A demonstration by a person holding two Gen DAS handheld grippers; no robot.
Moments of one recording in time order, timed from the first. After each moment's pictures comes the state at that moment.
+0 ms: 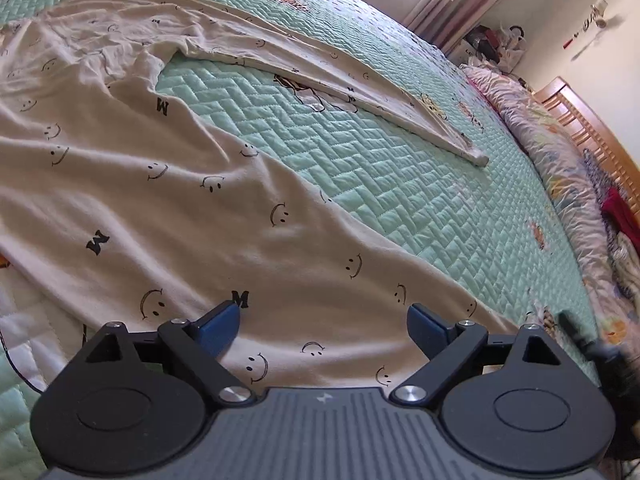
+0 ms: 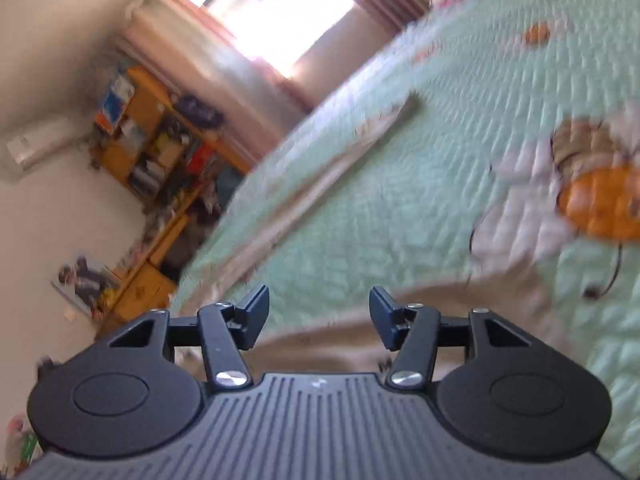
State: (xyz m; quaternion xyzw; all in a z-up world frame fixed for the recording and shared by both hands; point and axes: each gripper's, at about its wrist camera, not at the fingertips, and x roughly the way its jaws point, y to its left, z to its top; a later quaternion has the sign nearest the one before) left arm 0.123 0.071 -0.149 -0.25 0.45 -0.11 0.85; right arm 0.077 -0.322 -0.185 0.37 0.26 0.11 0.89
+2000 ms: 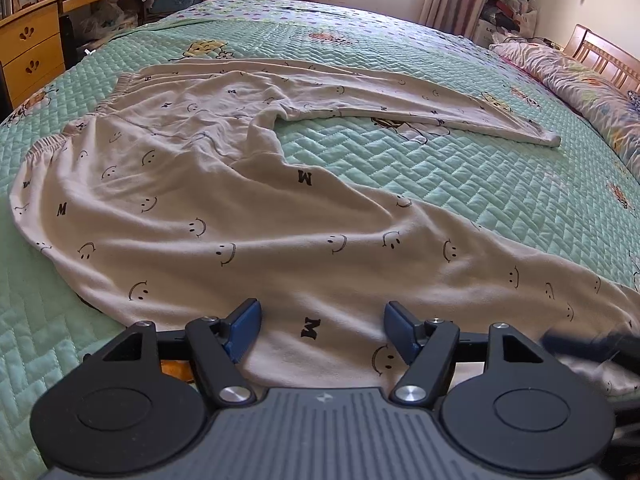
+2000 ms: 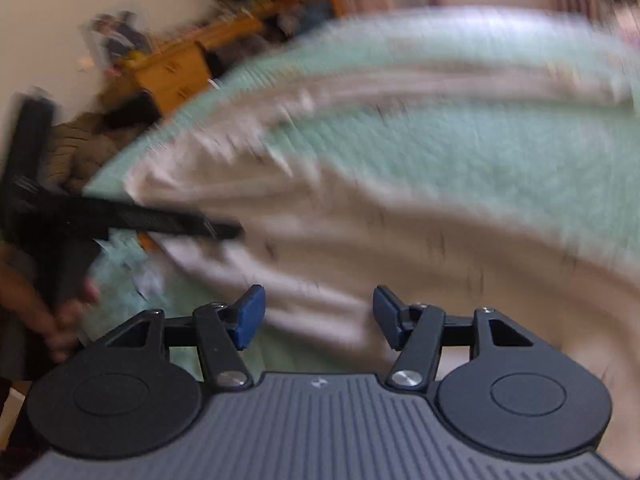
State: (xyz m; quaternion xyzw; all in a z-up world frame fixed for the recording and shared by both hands) left arm 0.126 0.131 -0.143 -0.06 0.43 -0.04 0.90; right arm 0.097 -0.113 -0.162 0.08 0.38 0.26 0.88
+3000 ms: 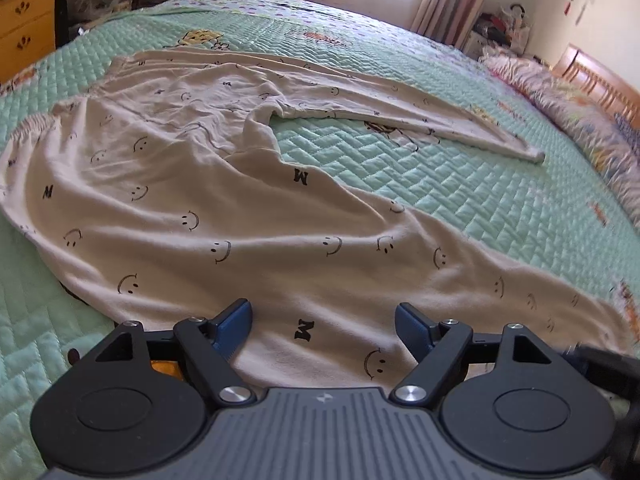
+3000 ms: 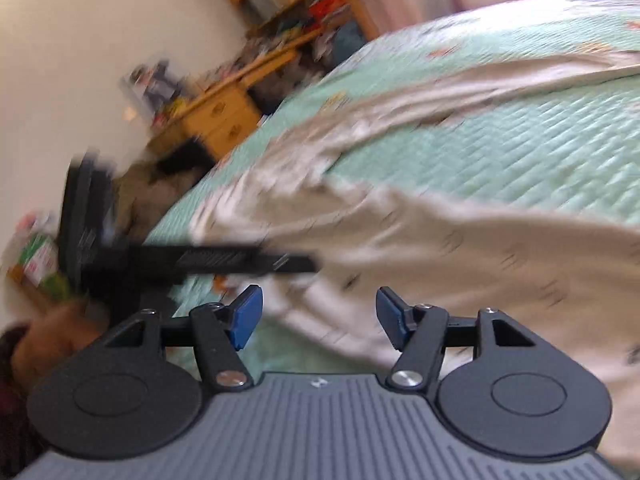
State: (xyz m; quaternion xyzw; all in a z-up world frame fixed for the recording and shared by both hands) left arm 0.127 0.150 -0.147 -0.12 0.42 -0.07 0.90; right arm 0.101 -0.110 -0.149 0.17 0.34 0.32 0.87
